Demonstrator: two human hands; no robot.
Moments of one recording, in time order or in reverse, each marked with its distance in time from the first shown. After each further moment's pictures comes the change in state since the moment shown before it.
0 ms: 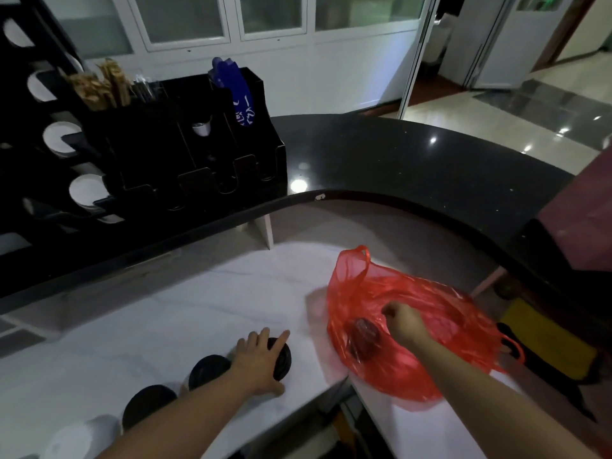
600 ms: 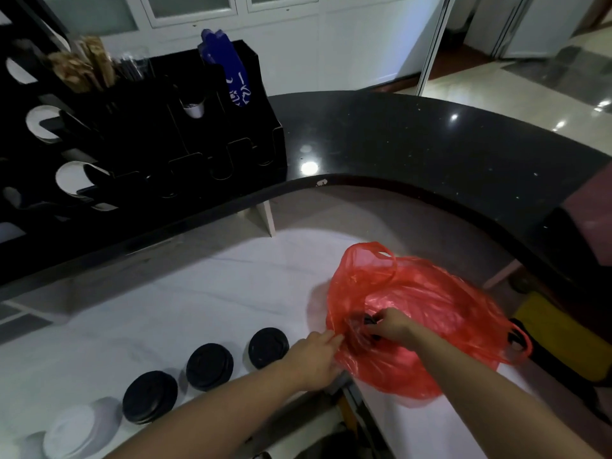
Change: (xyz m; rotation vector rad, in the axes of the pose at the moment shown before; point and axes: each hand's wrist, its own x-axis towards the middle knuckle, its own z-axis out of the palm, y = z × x) left_hand 0.003 0.098 -0.037 -0.262 0.042 0.312; right_hand 0.025 0.008 0.027 0.055 -0.445 0.059
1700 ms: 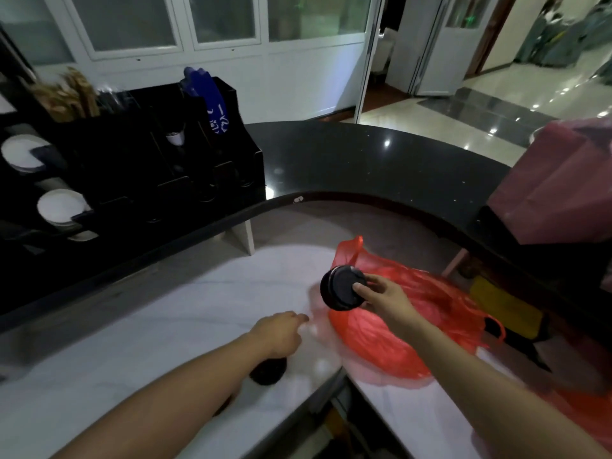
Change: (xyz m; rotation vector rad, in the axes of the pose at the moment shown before) left_hand -0.007 -0.053 -0.065 0.062 0.005 -0.022; right_hand -0.114 -0.061 -0.019 0.899 0.378 -0.301
